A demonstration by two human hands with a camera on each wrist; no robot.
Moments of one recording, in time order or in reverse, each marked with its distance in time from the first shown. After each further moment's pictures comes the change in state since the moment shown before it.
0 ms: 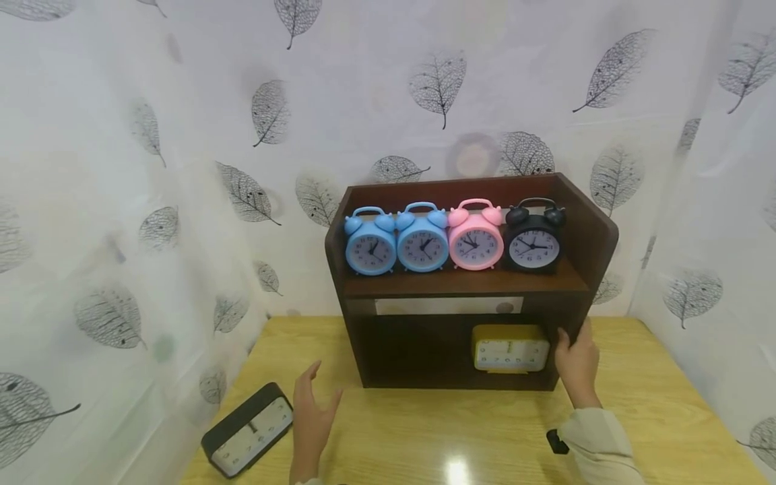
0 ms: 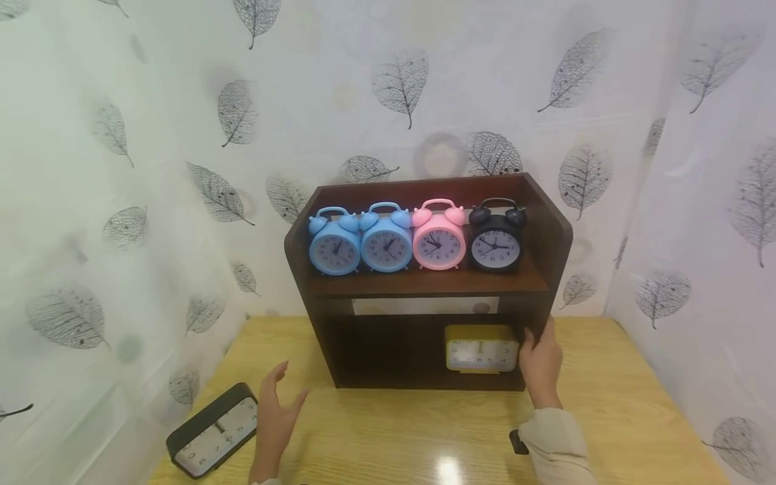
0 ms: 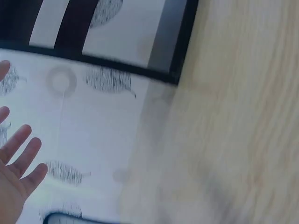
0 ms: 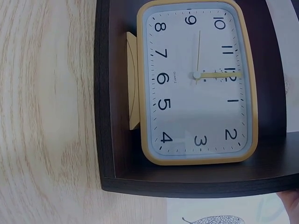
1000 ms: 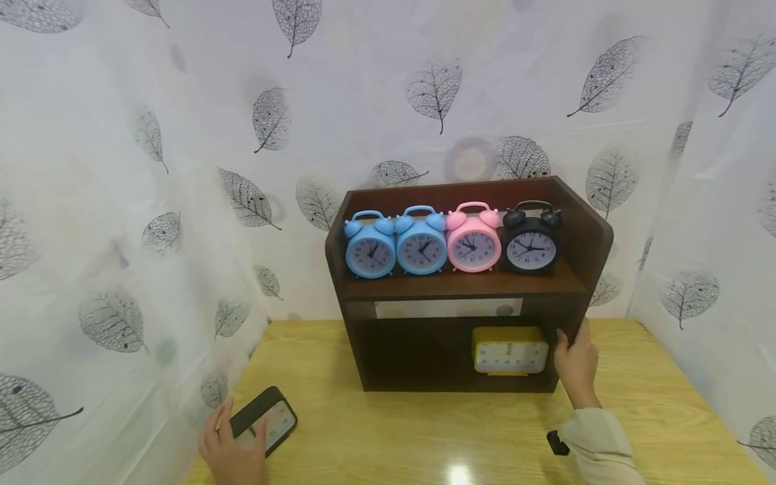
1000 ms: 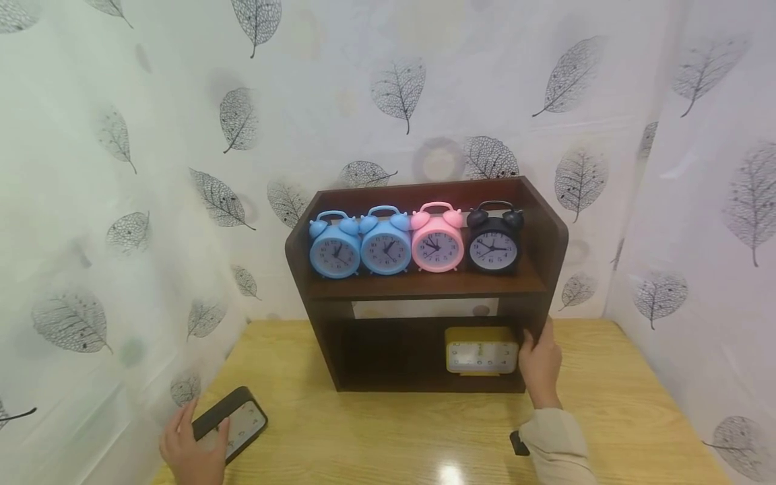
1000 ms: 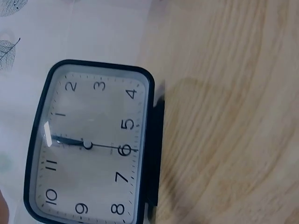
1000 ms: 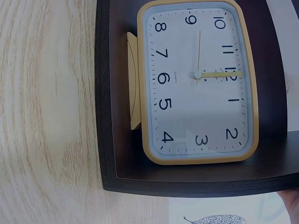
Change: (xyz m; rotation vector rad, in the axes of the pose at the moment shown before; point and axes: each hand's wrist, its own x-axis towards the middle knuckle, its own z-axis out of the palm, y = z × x) left_hand -0.015 -0.066 -0.080 0.220 0.550 0.136; right_hand 0.001 0.004 0.001 -0.004 0.037 -0.048
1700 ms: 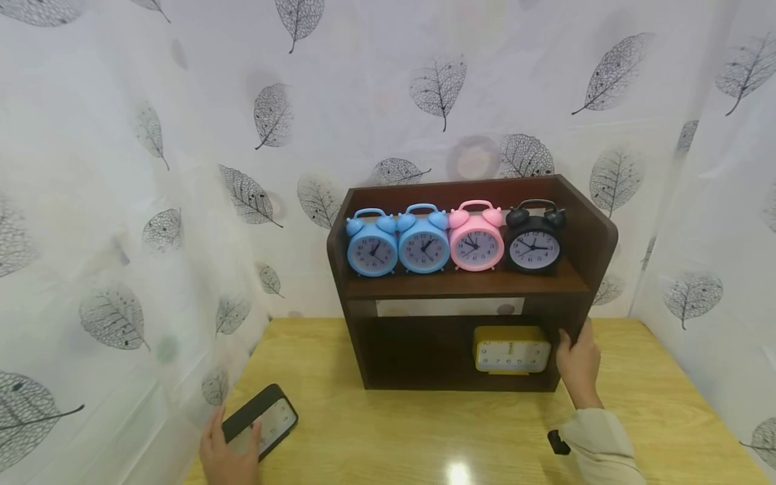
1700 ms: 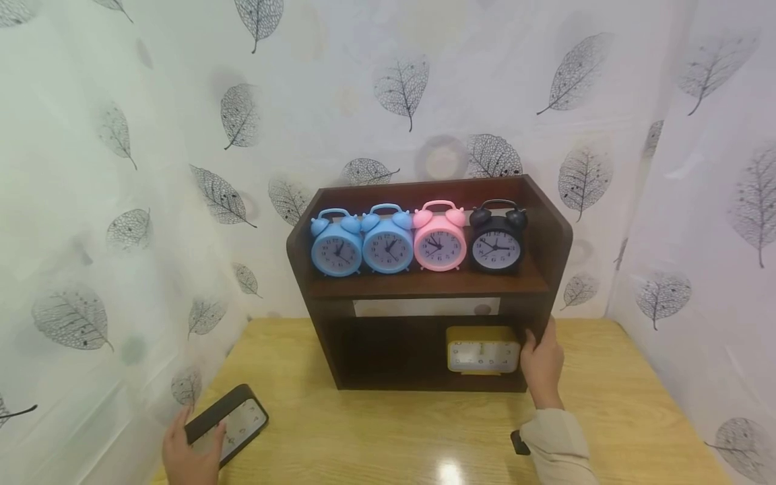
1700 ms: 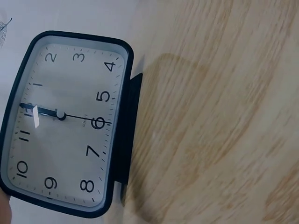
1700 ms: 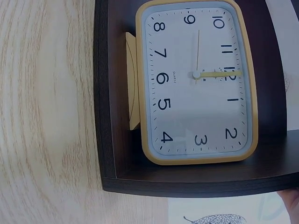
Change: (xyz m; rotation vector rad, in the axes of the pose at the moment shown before) left_hand -0.004 -0.004 -0.016 0.146 -0.272 -0.395; right_hand -0.001 -0.001 0.000 -0.002 -0.020 0.018
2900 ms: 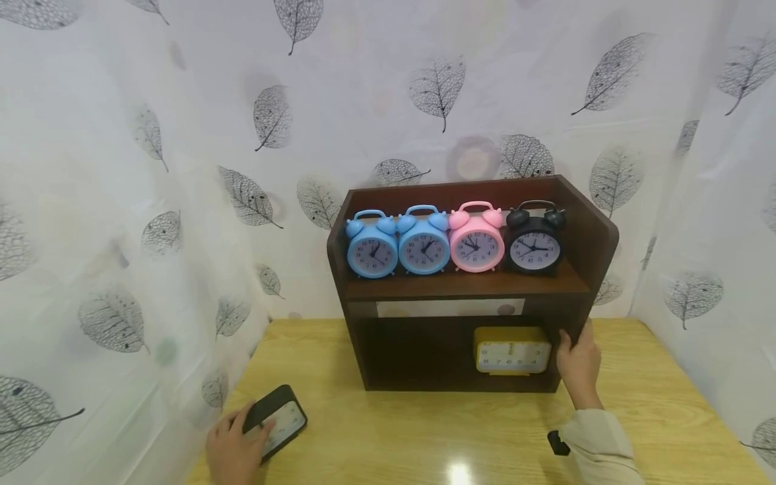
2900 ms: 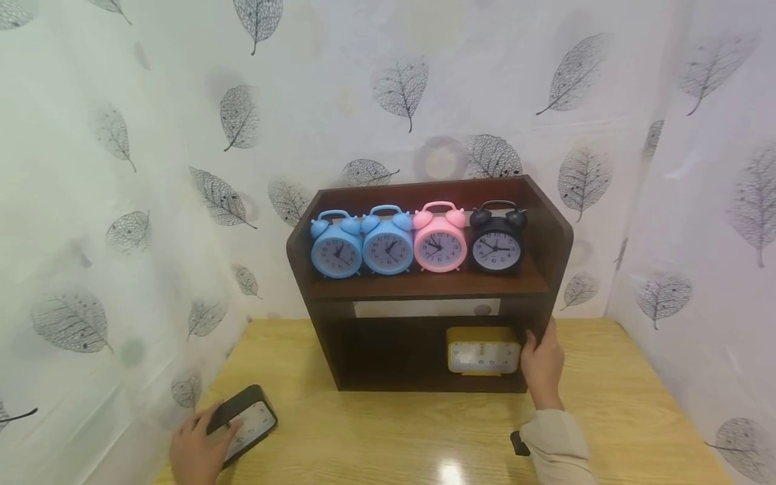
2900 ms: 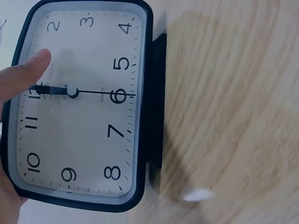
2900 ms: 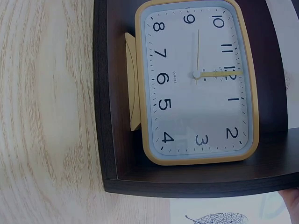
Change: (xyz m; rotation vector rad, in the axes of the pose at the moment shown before) left_hand 0.024 -0.019 0.016 0.213 0.025 0.425; right_hand -0.001 -0.002 0.001 0.007 0.015 0.012
